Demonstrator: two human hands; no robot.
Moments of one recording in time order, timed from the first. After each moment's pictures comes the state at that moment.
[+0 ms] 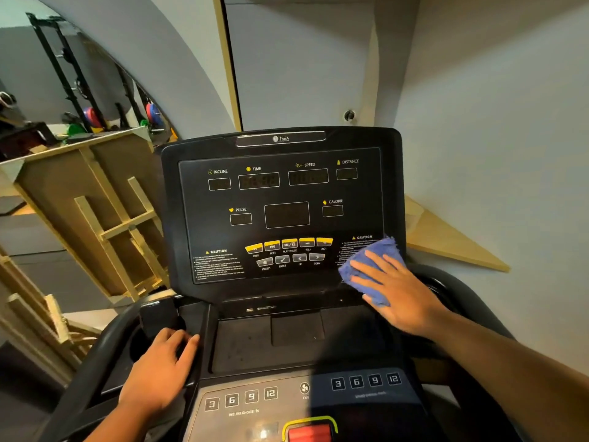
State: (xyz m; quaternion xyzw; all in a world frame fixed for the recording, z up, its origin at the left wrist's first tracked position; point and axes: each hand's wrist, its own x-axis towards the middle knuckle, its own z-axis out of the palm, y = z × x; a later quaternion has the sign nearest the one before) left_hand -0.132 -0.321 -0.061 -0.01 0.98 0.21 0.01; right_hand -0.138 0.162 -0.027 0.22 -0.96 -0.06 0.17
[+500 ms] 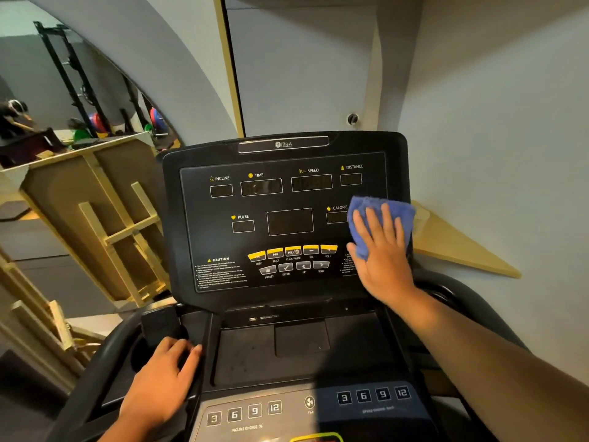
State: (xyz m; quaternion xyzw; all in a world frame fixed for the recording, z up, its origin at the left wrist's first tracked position) left_hand -0.133 -0.321 -0.059 -0.01 0.98 0.21 0.02; right_hand -0.199 0.113 0.007 0.01 -0.95 0.03 0.31
